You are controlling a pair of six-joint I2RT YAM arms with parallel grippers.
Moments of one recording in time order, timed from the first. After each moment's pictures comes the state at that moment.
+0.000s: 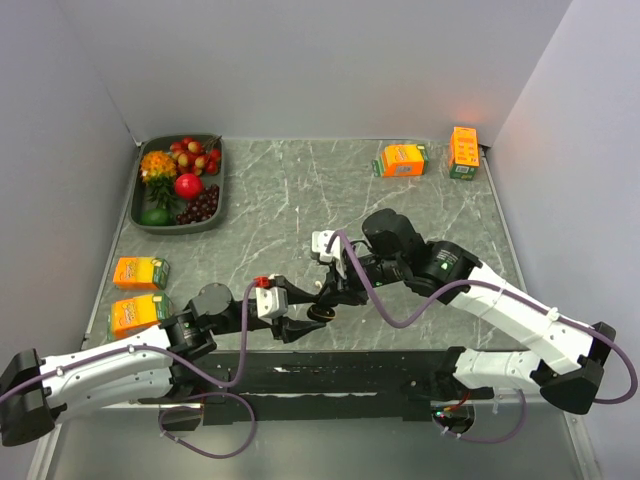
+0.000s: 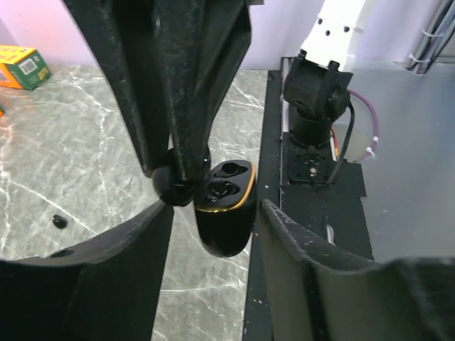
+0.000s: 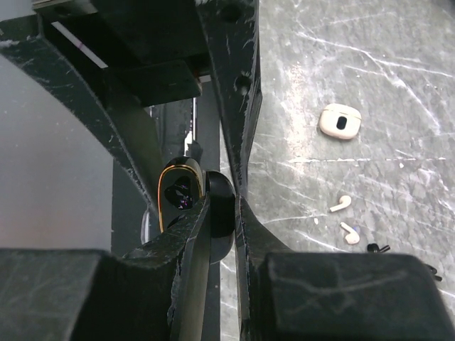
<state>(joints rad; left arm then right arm) -1.07 0.76 0.40 0.41 0.35 0.04 0.94 1.12 1.20 -0.71 -0.54 -0.30</state>
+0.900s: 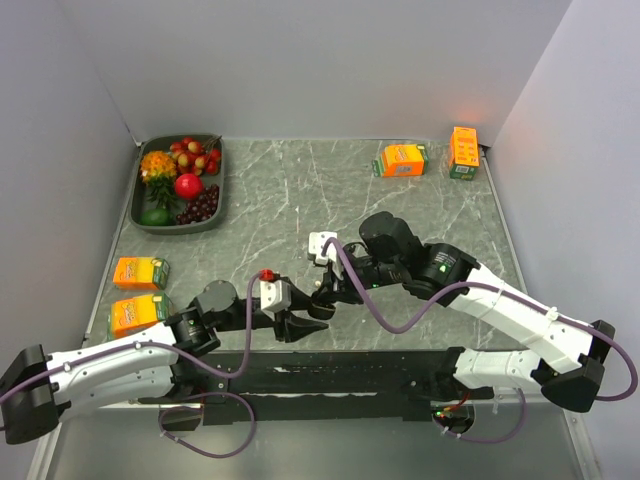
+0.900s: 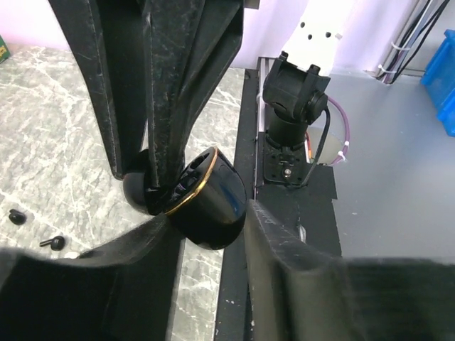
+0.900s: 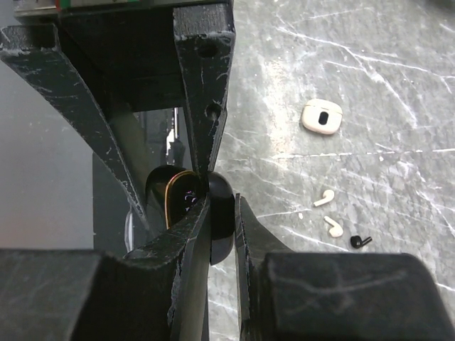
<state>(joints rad) -1.05 0.80 0.40 0.44 0.42 -0.07 0.97 1.12 1.20 -0.69 -0.44 -0.31</state>
